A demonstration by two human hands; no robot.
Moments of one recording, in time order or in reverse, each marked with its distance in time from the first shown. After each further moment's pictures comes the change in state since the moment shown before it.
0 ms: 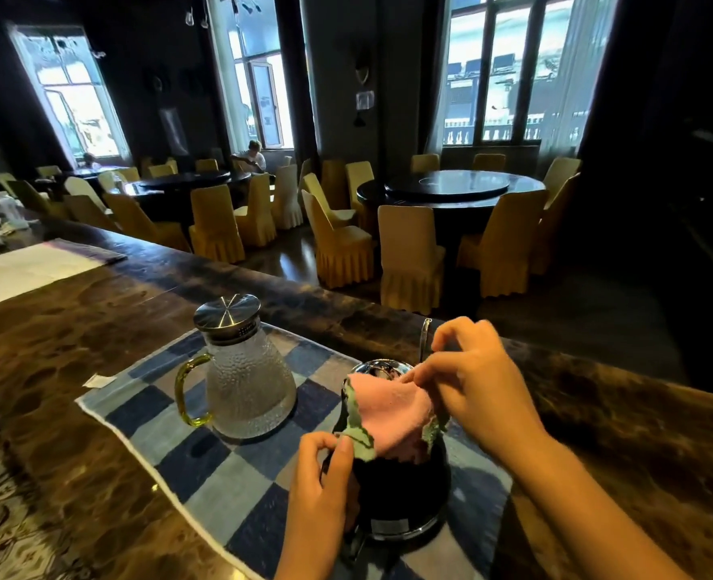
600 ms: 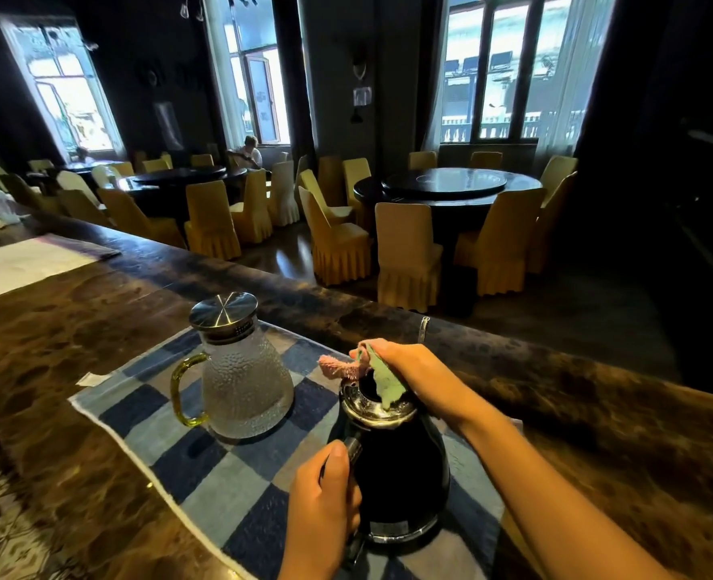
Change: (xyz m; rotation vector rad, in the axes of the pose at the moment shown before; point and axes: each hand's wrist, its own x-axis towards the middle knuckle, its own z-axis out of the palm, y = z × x) left_hand 0.001 0.001 0.004 -0.112 -0.060 -0.068; right_hand 0.037 0.000 0.053 0.801 -0.420 0.314
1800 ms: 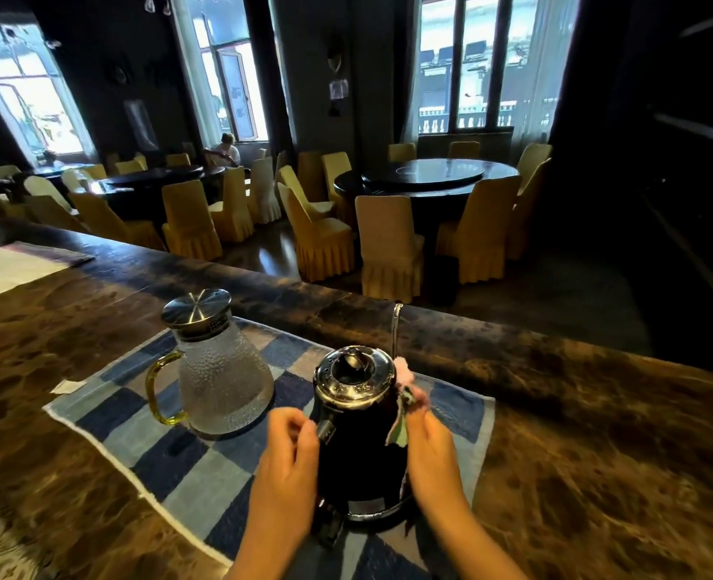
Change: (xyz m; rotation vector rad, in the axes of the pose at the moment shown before) left_hand 0.004 0.006 -0.010 0.457 0.057 0.203; right_hand -0.073 0.073 0.053 0.249 0.578 0.207
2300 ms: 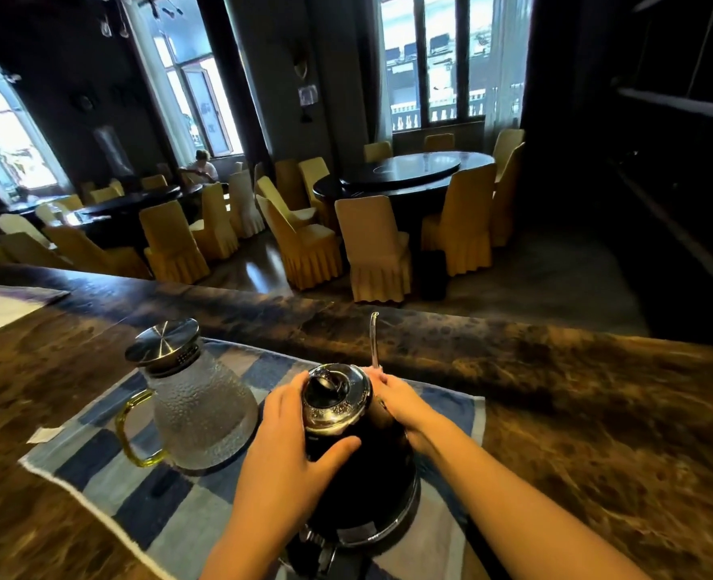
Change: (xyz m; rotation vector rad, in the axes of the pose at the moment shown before) left_hand 0.036 0.031 0.005 0.438 -0.156 0.289; right_hand 0.103 0.002 0.003 0.109 -0.320 0.245
